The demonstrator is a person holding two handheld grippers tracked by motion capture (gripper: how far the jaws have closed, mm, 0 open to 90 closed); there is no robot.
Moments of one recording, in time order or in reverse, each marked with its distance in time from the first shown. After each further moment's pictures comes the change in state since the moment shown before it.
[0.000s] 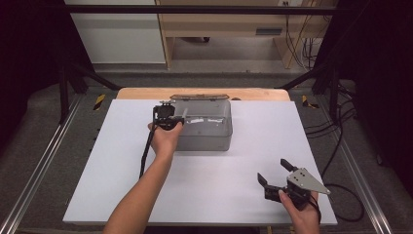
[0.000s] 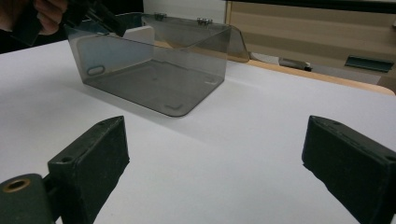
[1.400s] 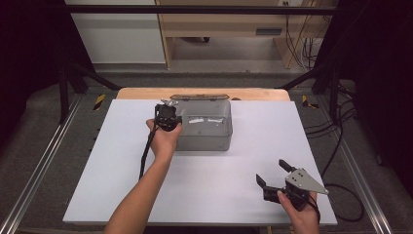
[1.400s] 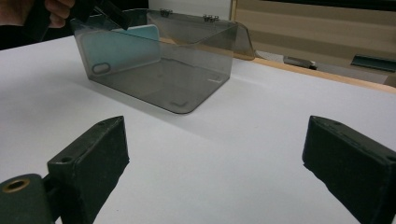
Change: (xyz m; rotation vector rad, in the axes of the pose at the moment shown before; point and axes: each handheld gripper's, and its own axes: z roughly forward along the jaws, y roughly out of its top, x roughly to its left) left arm 0.001 0.000 0.001 -0.054 0.157 0.240; right arm 0.003 -0.001 0.001 0.012 0.018 -0.010
